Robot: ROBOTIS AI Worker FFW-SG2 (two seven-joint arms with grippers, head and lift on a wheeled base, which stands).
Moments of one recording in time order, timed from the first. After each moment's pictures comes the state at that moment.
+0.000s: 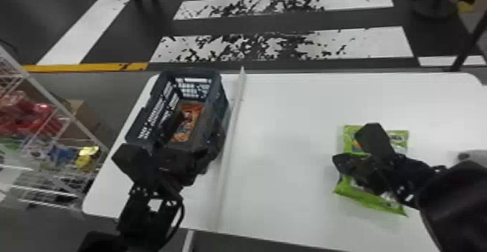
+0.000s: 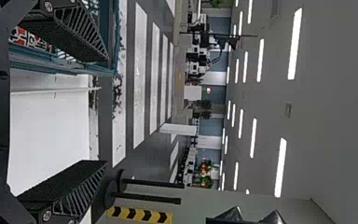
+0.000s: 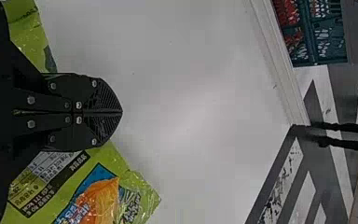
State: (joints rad) left arm 0.52 0.24 0.03 -1.96 0.26 -0.11 -0.10; right arm -0.05 -0.27 0.42 -1.49 0.07 0.55 0.41
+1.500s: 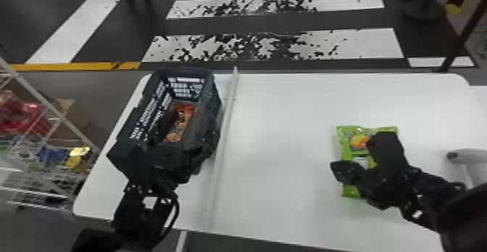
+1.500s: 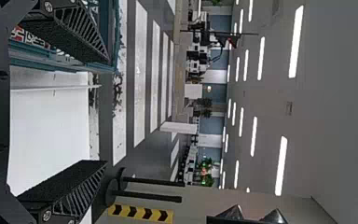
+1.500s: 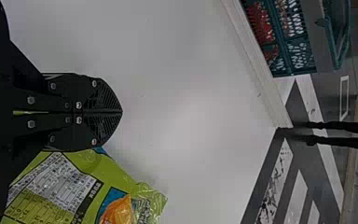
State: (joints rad) left arm 0.49 0.24 0.02 -1.94 0.26 -0.11 -0.10; right arm 0.14 -0.32 0.32 -1.78 0.00 0.61 0.43
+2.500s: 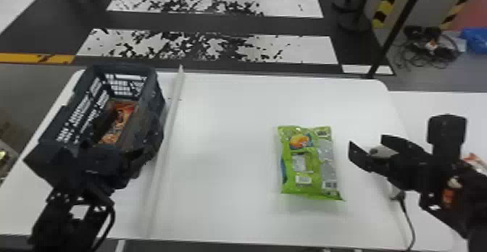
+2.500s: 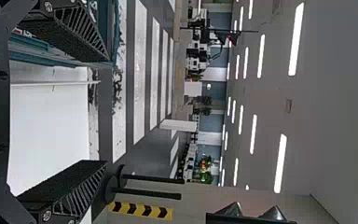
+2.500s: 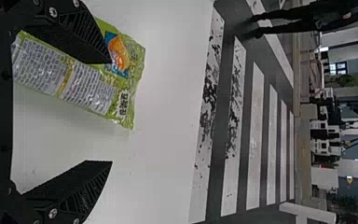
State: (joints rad) left arm 0.49 0.25 0.01 -1.94 0.26 -0.11 -0.10; right arm 0.34 -0.27 -0.19 -2.01 -0.17 0.68 0.38
